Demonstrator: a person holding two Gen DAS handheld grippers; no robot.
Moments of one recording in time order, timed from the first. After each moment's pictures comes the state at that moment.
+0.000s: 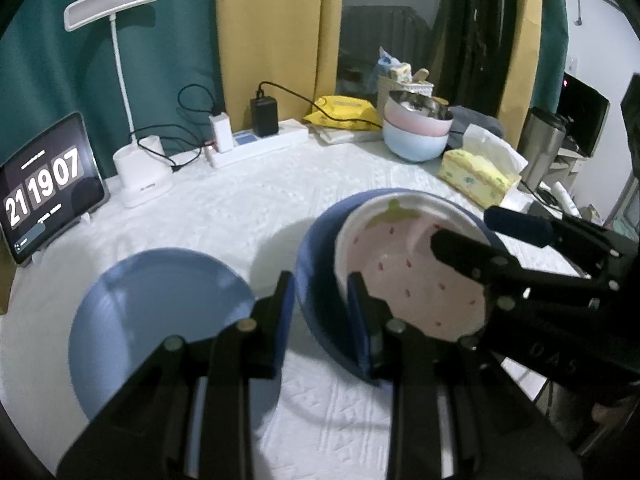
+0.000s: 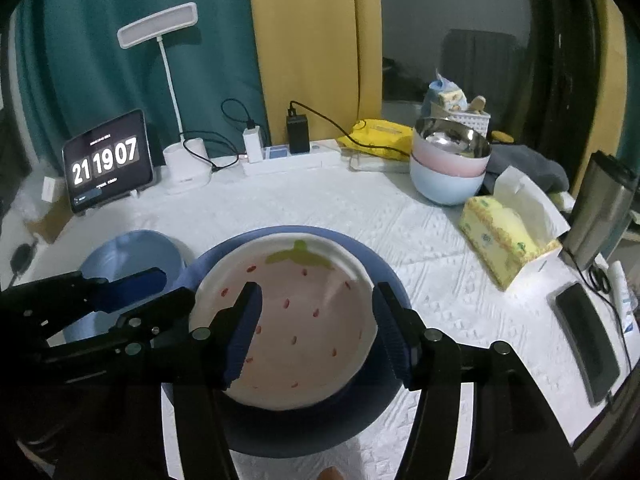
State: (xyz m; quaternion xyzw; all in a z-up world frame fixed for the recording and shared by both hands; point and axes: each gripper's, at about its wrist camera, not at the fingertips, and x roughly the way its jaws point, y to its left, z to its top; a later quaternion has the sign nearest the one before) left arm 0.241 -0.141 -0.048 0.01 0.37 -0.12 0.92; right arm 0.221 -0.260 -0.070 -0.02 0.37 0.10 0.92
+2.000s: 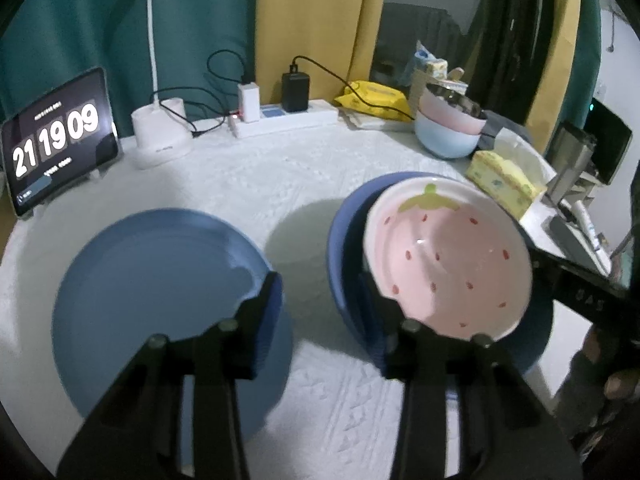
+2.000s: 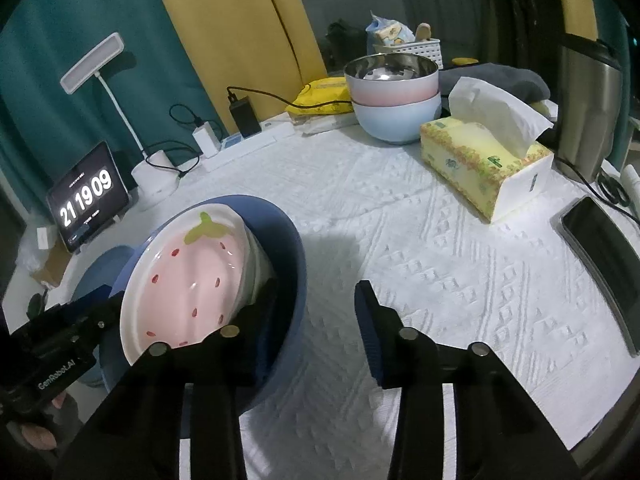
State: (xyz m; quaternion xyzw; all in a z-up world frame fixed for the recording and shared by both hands) left arm 0.249 -0.124 -0.073 -0.03 0.40 -0.08 0.91; right arm 0.230 -0.335 -0.109 0.10 0.41 0.08 0.90
